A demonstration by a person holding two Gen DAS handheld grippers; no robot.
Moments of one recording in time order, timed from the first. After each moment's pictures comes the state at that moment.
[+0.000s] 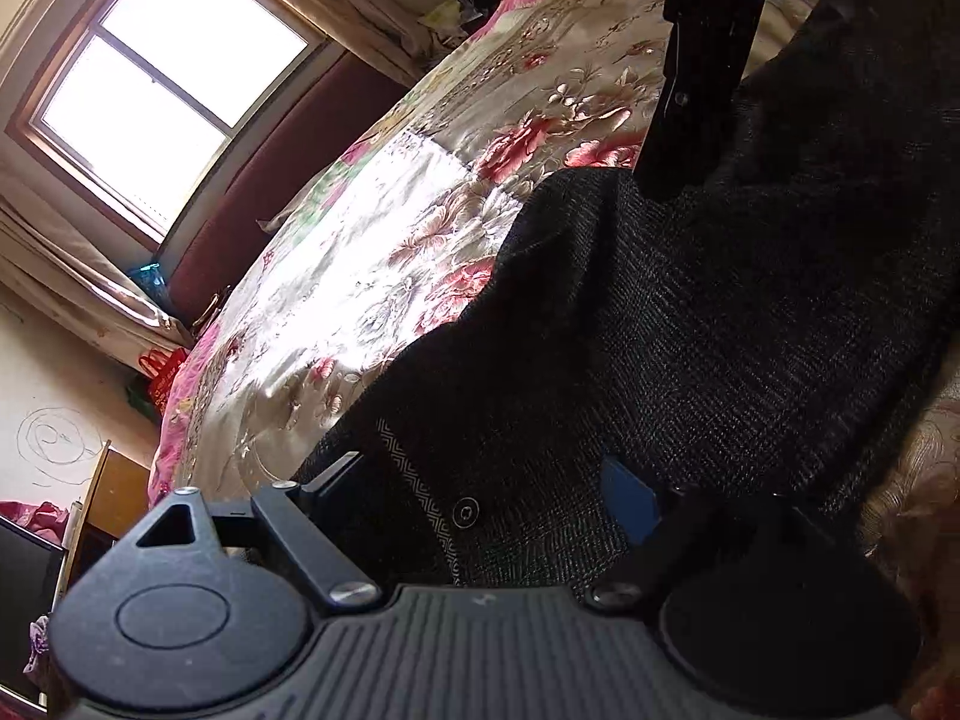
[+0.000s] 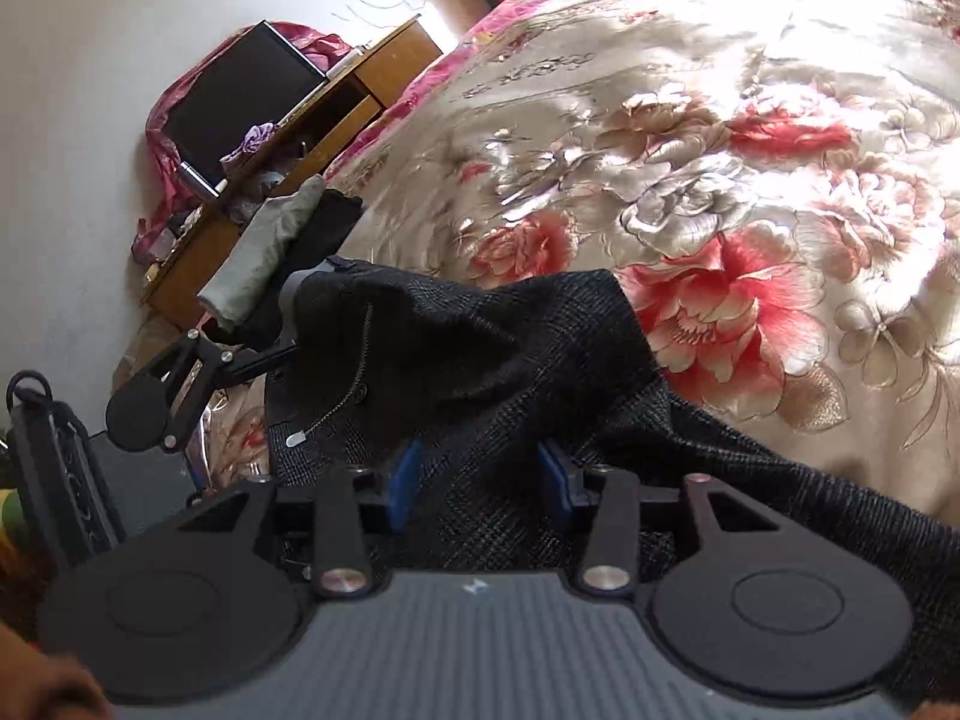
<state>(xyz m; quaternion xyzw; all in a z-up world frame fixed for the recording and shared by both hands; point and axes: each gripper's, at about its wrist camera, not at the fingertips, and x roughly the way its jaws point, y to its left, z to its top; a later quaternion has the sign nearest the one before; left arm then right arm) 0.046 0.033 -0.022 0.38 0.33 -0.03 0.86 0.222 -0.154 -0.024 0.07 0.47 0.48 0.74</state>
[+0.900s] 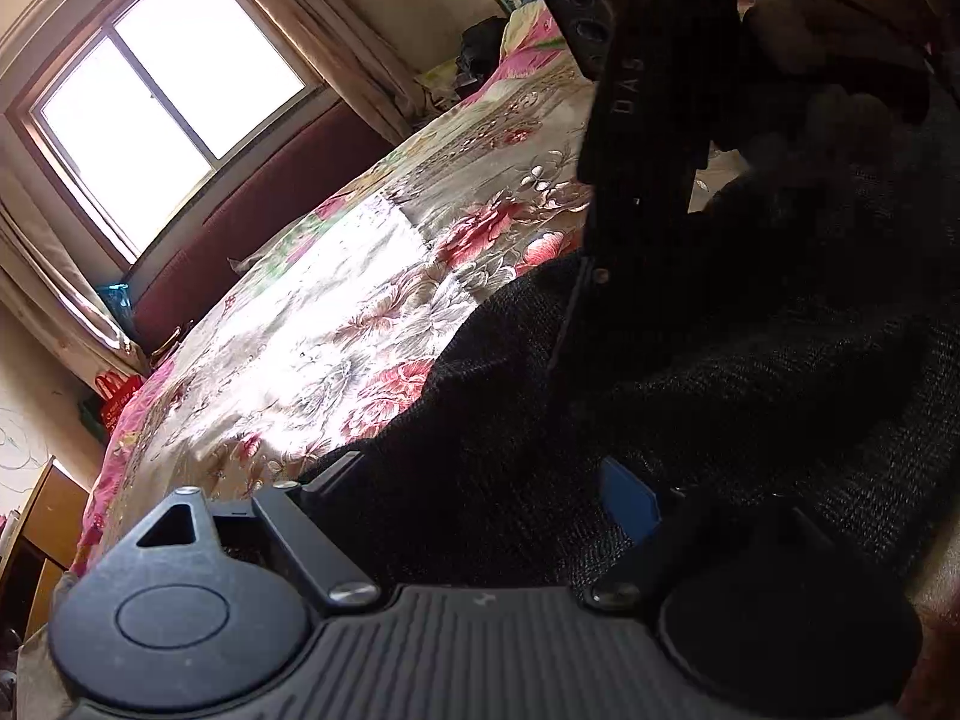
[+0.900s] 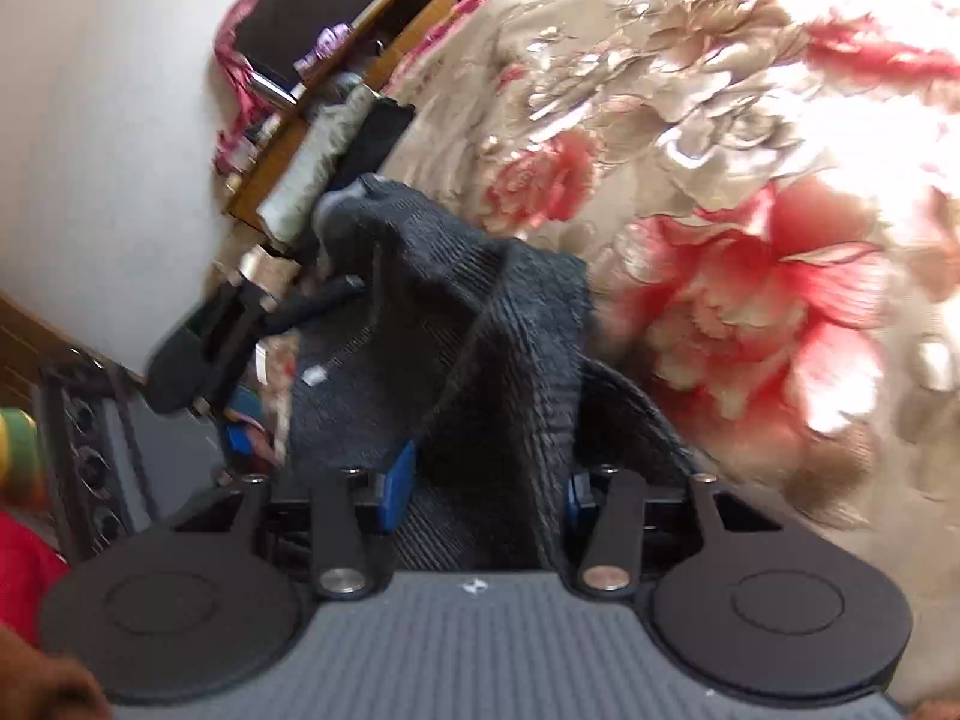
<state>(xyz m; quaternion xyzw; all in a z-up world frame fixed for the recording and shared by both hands) 0.063 0.012 -0.033 0.31 0.29 -0.08 0.90 0.289 -0.131 -0.069 0.10 0.55 0.58 0.59</state>
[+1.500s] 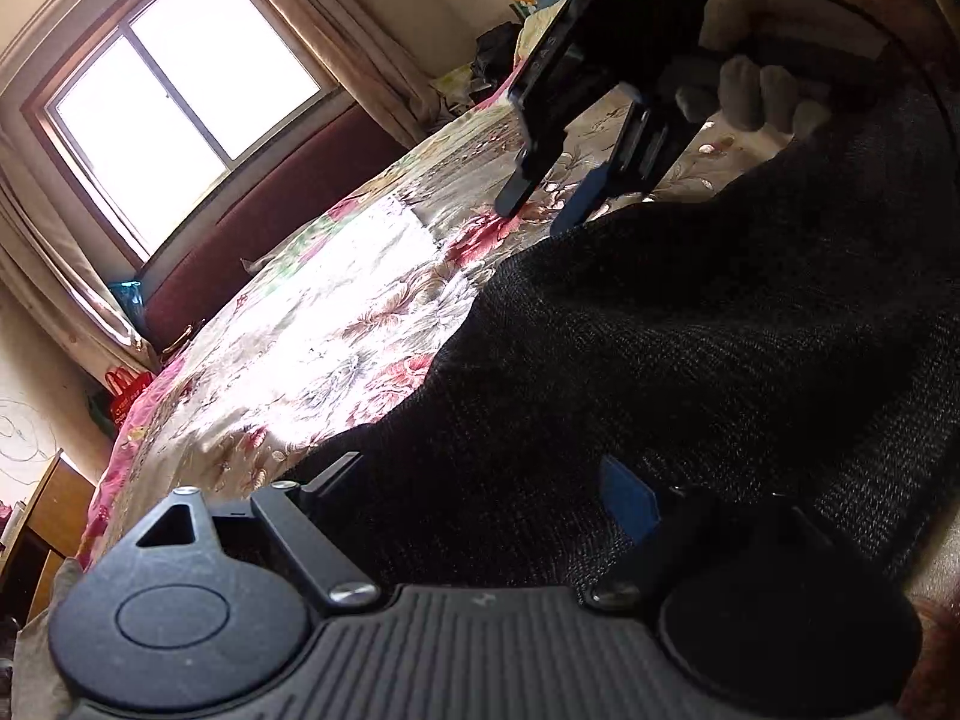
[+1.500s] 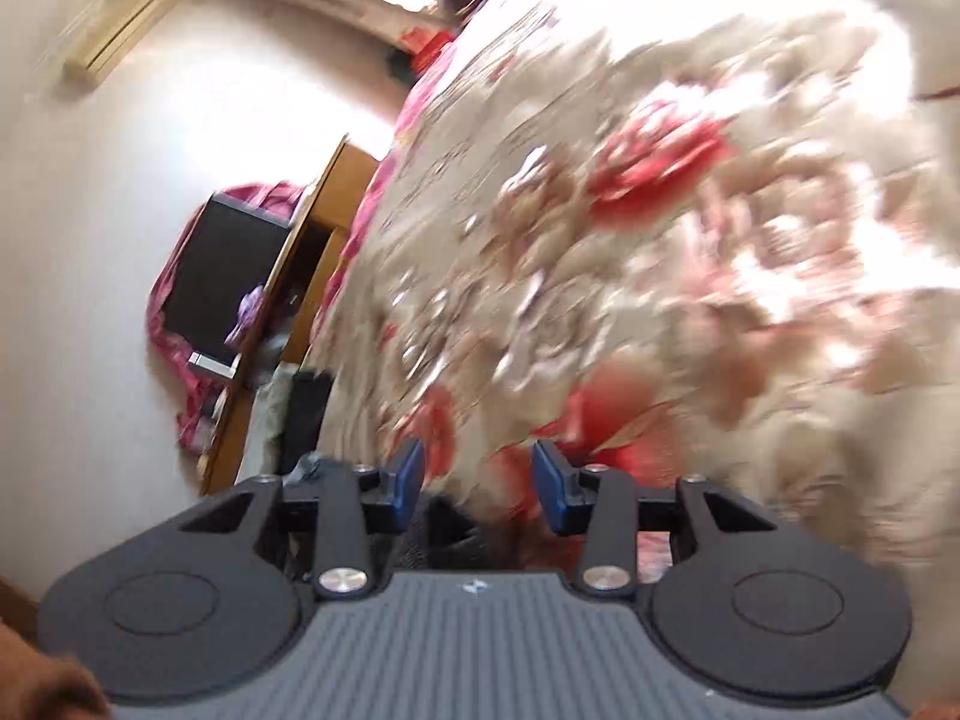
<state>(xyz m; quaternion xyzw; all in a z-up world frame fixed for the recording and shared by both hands) 0.062 0.005 -0.033 0.32 0.28 -0.07 0.90 0.332 -0.200 -0.063 0.30 0.48 0.40 0.72</state>
